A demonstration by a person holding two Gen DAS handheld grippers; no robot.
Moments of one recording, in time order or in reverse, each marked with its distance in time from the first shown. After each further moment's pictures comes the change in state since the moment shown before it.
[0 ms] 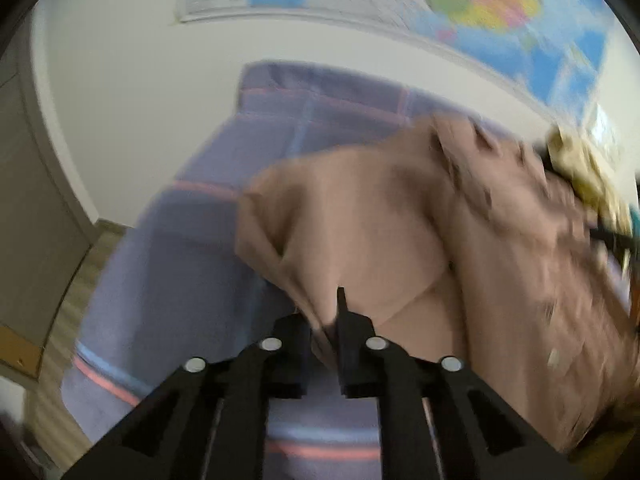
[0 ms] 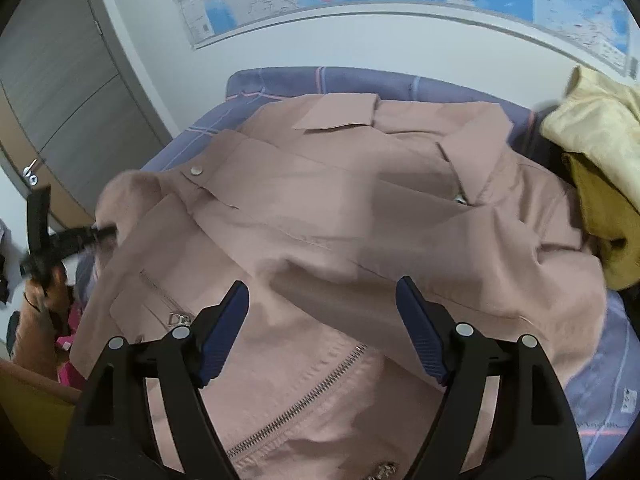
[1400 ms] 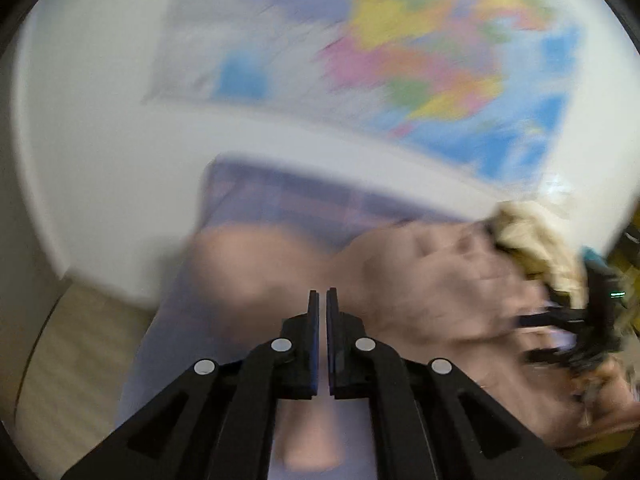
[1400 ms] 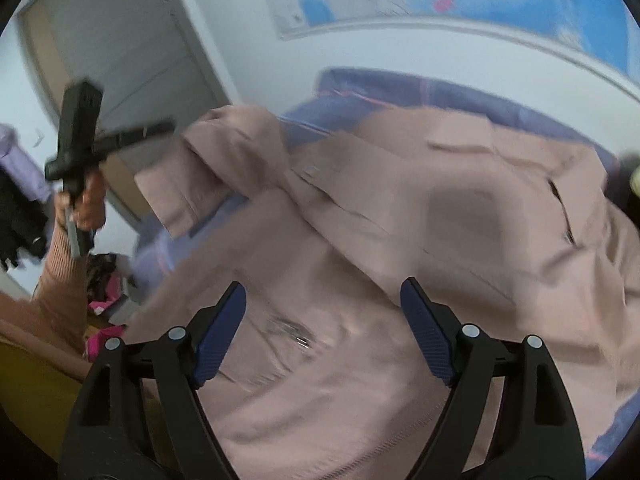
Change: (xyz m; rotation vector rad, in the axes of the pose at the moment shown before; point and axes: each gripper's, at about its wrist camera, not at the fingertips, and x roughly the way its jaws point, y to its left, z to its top) left arm -0.066 -0.030 0.082 0.084 -0.179 -0.212; right arm 0.001 0.074 0.005 -0.166 -0.019 0.251
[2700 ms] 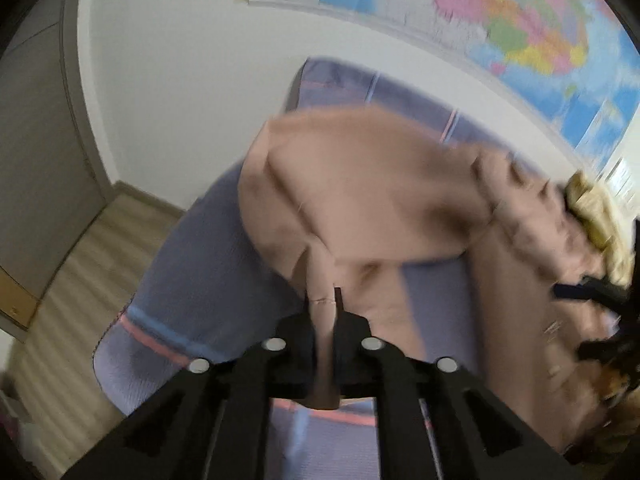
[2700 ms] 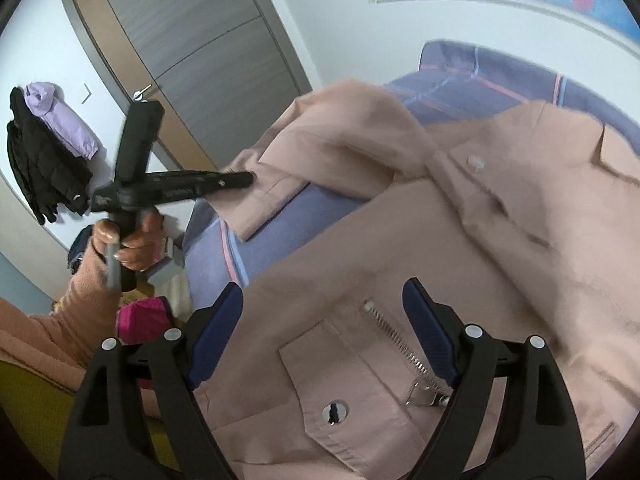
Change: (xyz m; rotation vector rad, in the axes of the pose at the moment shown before) left arm 0.009 0.056 -0.096 -0.234 0.197 0.222; right arm 0.080 0.075 0.011 -0.122 0.102 0.178
